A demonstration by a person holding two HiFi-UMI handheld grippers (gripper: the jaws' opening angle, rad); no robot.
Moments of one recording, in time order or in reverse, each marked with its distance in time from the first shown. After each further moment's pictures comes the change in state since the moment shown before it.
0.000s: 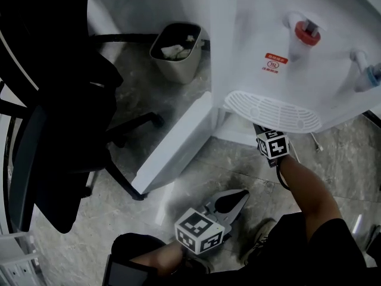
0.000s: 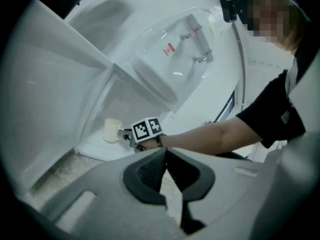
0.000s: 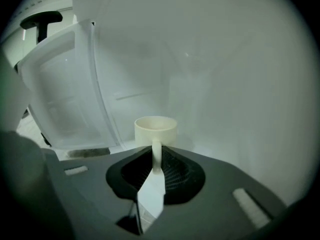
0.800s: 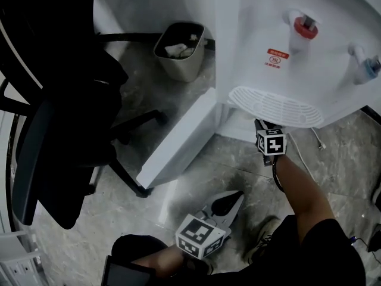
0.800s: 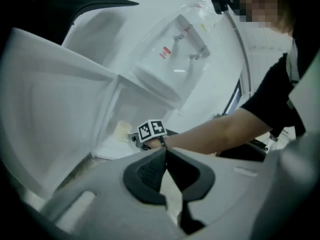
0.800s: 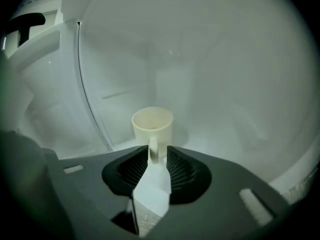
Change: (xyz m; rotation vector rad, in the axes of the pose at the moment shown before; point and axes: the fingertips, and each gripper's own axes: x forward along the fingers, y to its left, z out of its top) left arm -0.024 0.005 -0.009 0.081 0.011 0.127; right arm 0.007 -0.002 -0.006 0.153 -0.029 -0.110
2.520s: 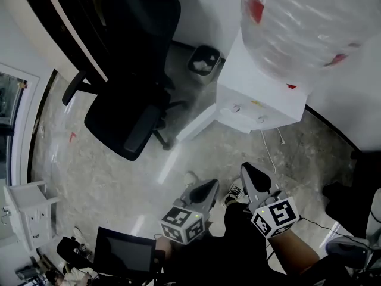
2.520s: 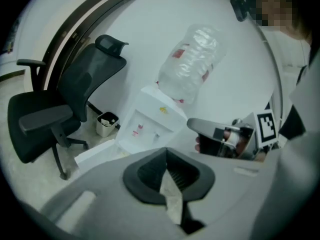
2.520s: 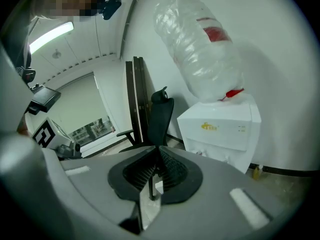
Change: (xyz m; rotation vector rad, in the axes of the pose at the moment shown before) left arm -0.186 -0.276 0.333 -0.222 -0.042 0.329; right arm -0.636 0.144 0.382 0.079 -0.275 0.499
